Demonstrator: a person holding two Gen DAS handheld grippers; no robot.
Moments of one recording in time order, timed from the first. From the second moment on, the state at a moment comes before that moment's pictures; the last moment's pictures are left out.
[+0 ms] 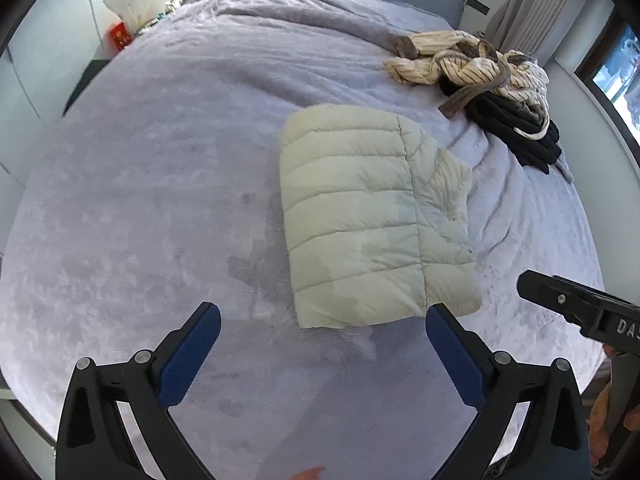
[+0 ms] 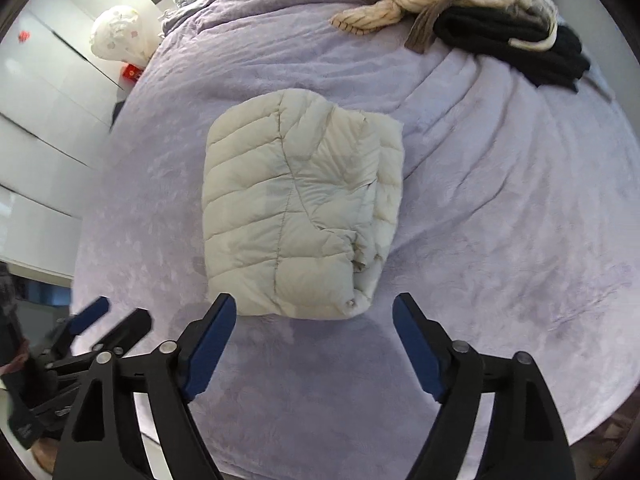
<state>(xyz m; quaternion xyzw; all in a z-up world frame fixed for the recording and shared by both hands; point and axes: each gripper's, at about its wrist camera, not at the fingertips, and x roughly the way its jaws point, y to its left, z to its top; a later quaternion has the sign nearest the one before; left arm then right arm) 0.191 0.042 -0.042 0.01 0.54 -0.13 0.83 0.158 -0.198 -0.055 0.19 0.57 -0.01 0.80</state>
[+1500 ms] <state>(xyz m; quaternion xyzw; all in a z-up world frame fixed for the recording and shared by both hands) 0.124 0.057 0.061 0.04 0.49 -0.09 0.86 0.095 -0.159 0.059 0.08 0.49 -0.10 0.86</state>
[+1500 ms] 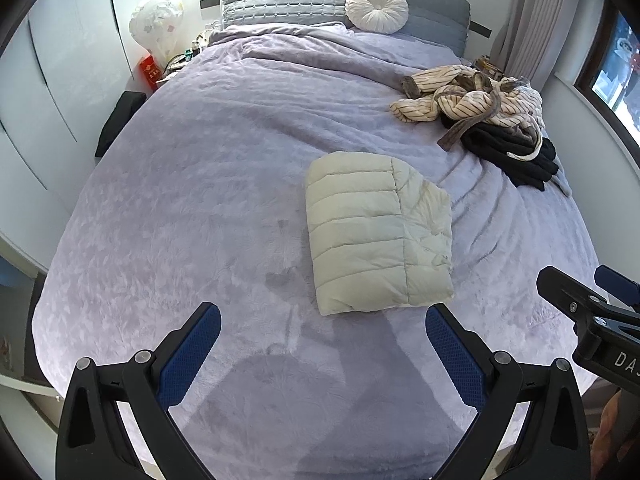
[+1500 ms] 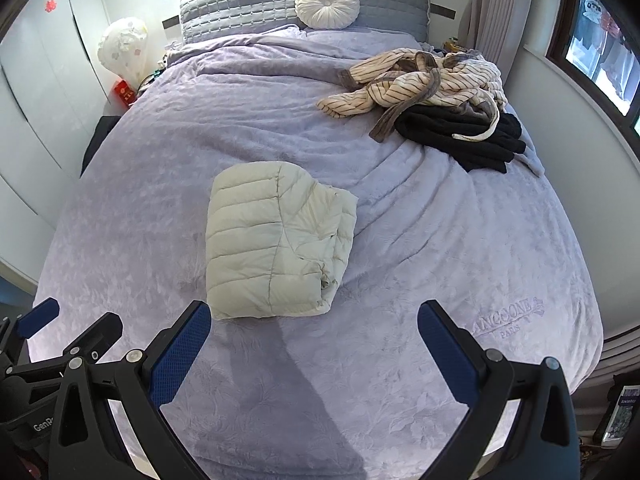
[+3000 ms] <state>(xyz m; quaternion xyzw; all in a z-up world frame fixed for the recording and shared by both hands) 0.123 0.055 0.064 0.04 0.49 -0.09 0.86 0.086 -0.154 0.060 0.09 0.49 -0.10 0.86</state>
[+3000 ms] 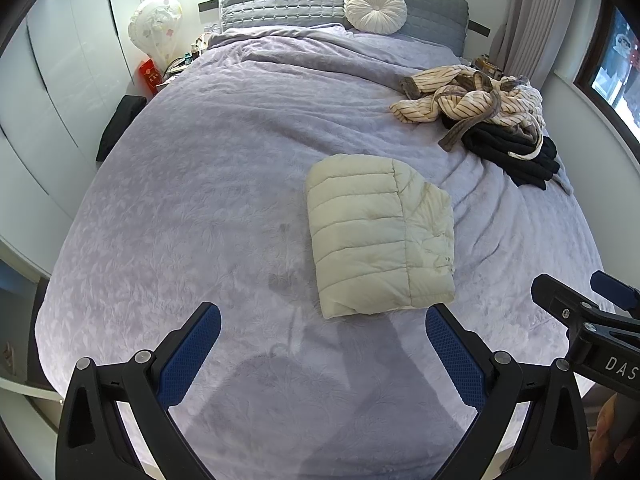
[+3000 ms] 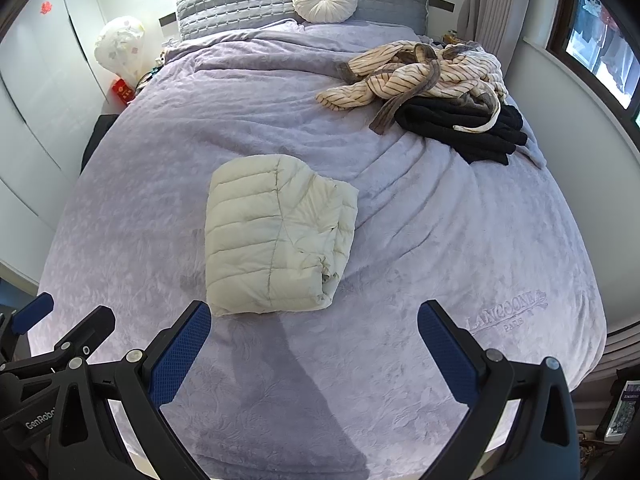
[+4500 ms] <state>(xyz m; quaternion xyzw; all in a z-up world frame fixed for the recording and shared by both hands) 0.127 0.058 0.062 0.04 0.49 -0.09 0.86 0.089 -0.155 0.062 0.09 0.50 -0.10 0.86</state>
